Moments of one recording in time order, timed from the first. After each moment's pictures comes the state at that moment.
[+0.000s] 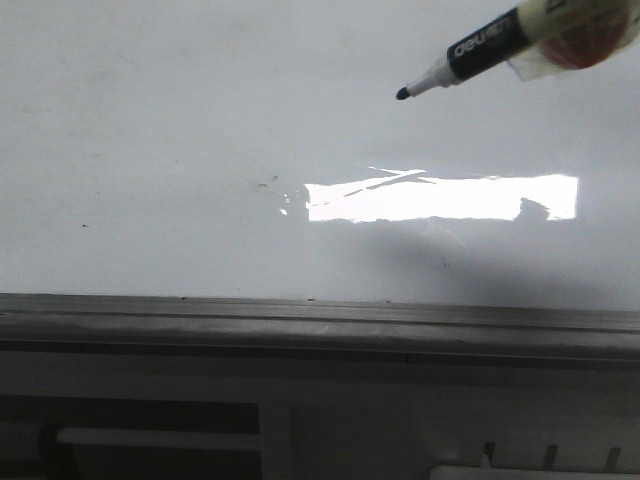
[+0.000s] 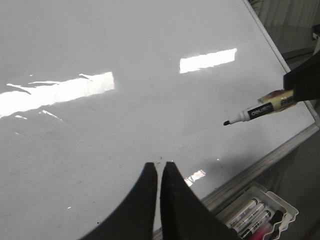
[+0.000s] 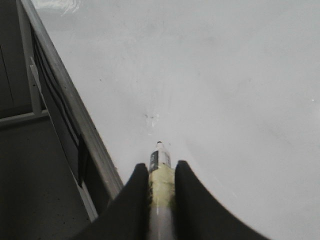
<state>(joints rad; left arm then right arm) -0.66 0.37 -0.33 -0.88 0.18 0.81 0.72 0.76 -0.66 0.10 0.36 -0.45</state>
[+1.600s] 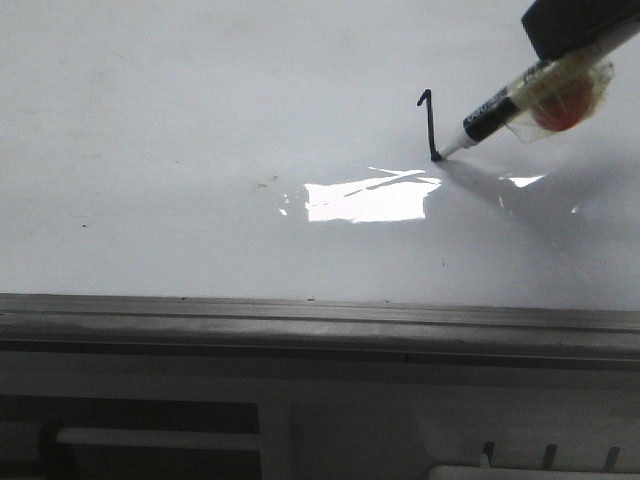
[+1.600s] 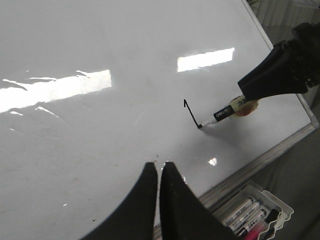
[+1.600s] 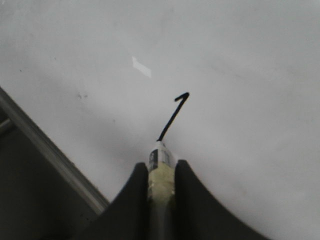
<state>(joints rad) -0.65 0.37 -0.33 -0.89 0.18 0.81 0.50 0.95 -0.78 0.21 0.52 -0.32</state>
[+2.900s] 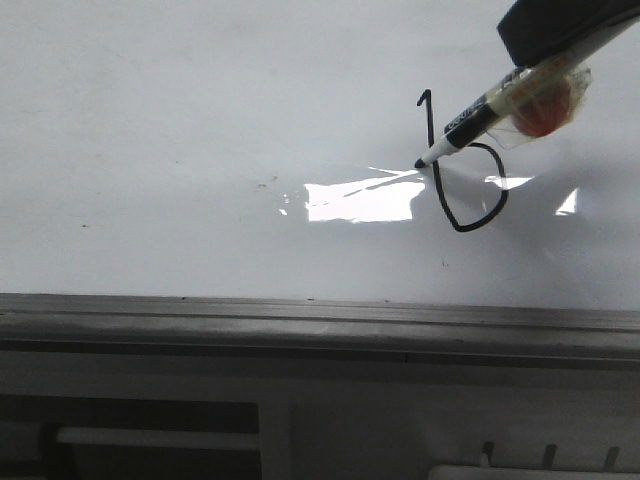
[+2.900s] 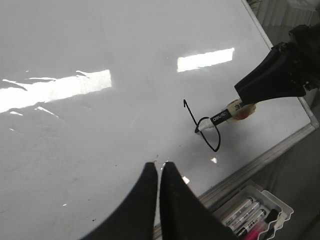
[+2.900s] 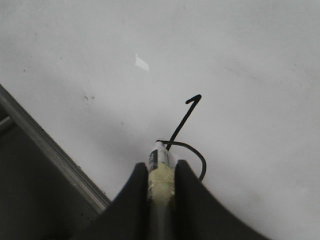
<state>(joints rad) -0.65 0.37 -0.33 -0.89 0.18 0.81 0.59 0.98 -0.80 0.04 0.49 -0.12</state>
